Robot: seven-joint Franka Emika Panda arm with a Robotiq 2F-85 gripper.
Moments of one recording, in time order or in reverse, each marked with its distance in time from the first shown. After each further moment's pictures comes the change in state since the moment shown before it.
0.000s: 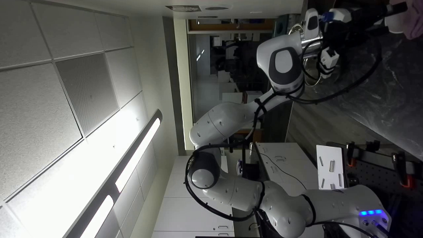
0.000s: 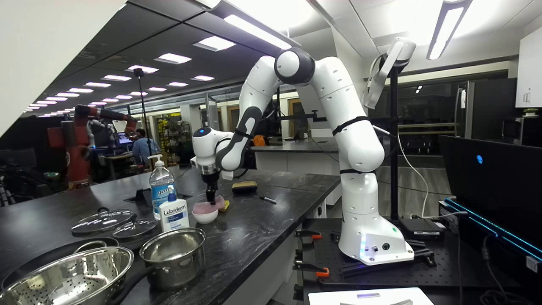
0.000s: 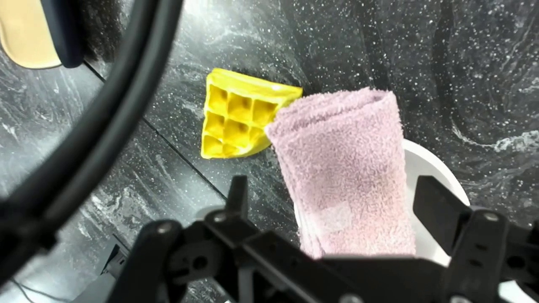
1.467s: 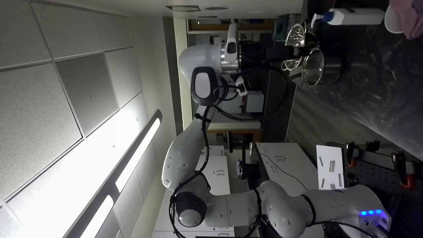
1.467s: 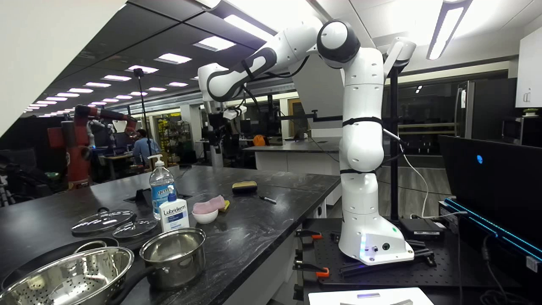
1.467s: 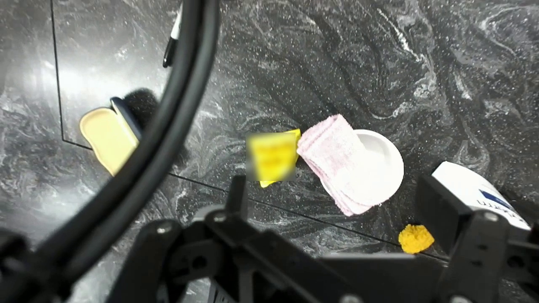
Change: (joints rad) arm -0.018 -0.429 0.033 0.107 0.424 -0.639 -0.068
